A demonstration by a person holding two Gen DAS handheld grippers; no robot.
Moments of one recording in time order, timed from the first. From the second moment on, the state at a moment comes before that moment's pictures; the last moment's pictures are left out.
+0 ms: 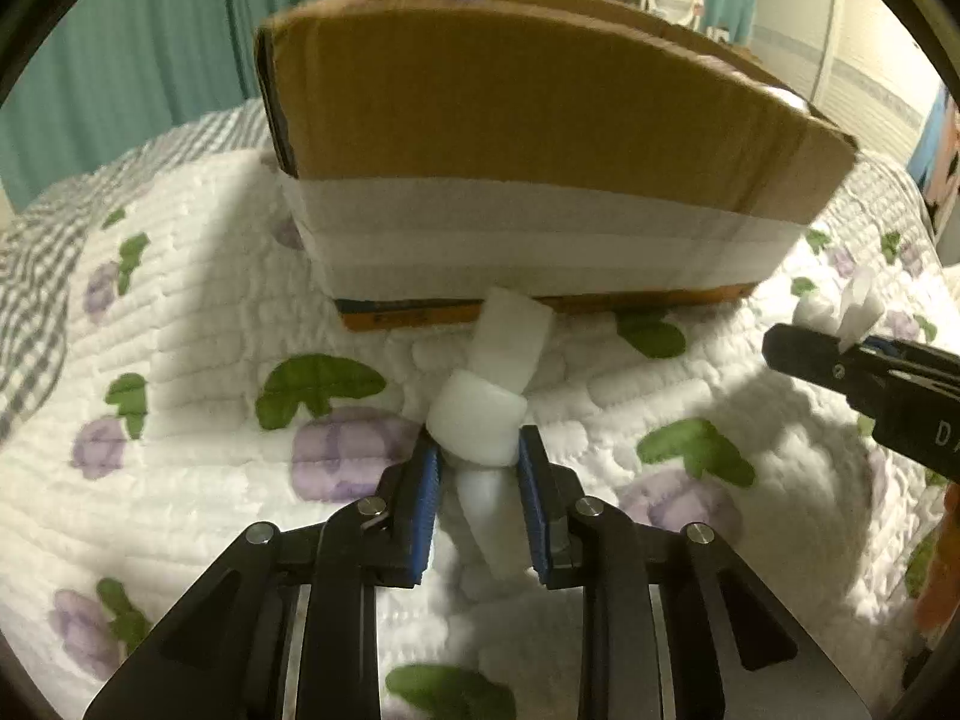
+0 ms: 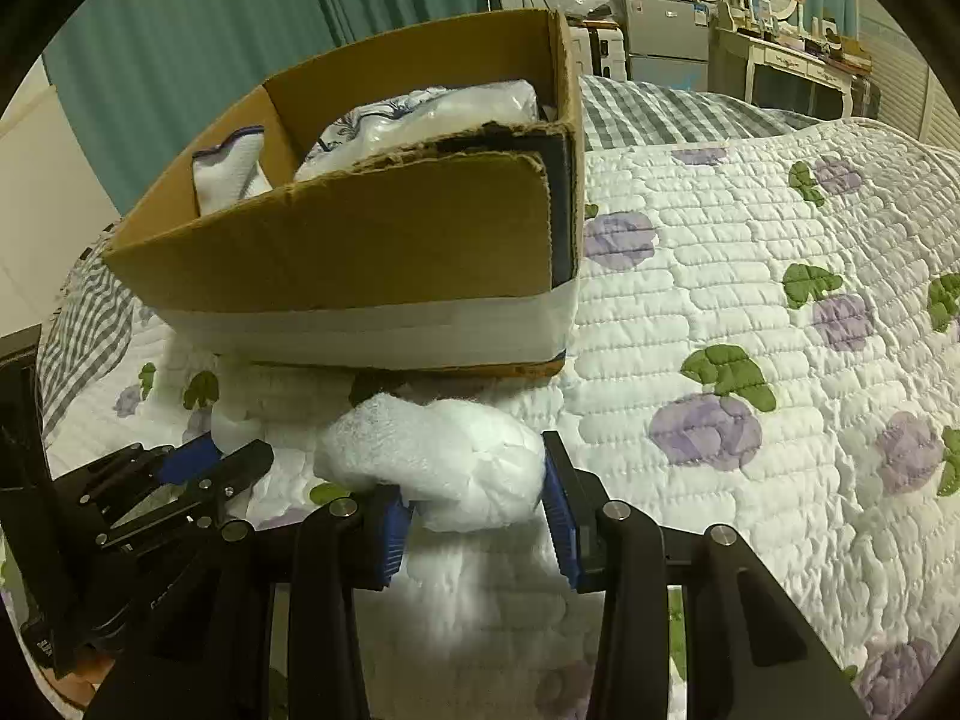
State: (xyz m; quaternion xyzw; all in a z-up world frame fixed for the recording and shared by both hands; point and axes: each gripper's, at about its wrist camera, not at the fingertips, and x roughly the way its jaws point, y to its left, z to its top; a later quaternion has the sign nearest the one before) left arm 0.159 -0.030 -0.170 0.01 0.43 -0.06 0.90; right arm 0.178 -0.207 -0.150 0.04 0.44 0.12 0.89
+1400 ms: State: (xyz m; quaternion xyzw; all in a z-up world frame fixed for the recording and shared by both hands) left arm 0.186 -0.052 0.024 0.06 0.26 -0.11 0.96; right arm 0.210 -0.167 0.017 -0.01 0.30 0.19 0.93
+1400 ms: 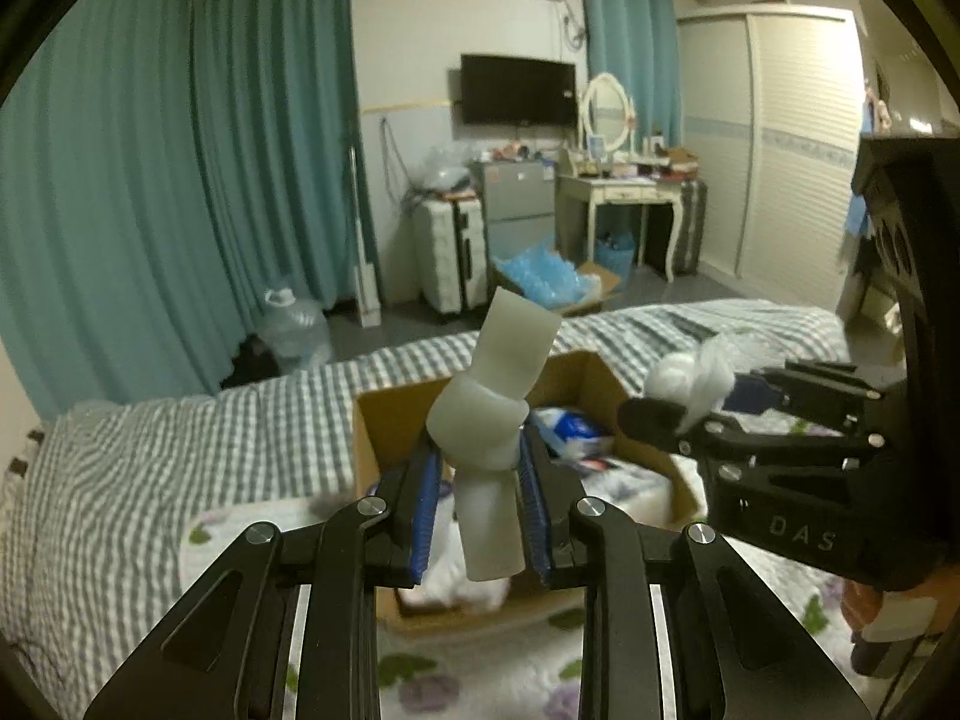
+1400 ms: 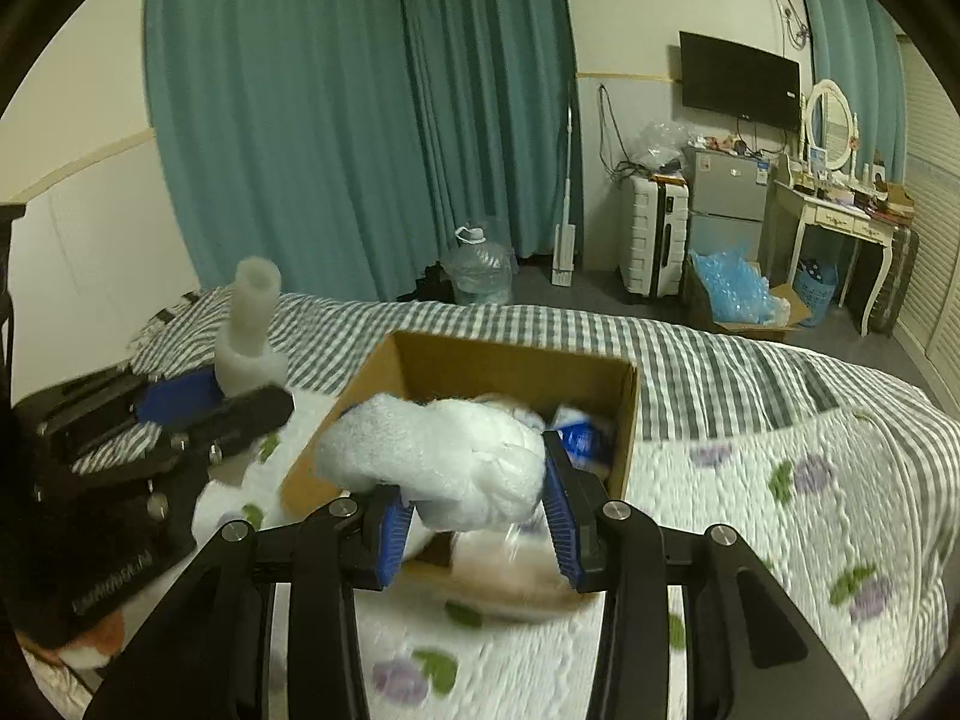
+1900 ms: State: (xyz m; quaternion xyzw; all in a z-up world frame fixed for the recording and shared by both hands) left arm 0.292 -0.047 -0.056 0.07 0.33 -0.13 0.93; right arm 0.338 -0.160 -0.063 0.01 0.37 0.17 0.91
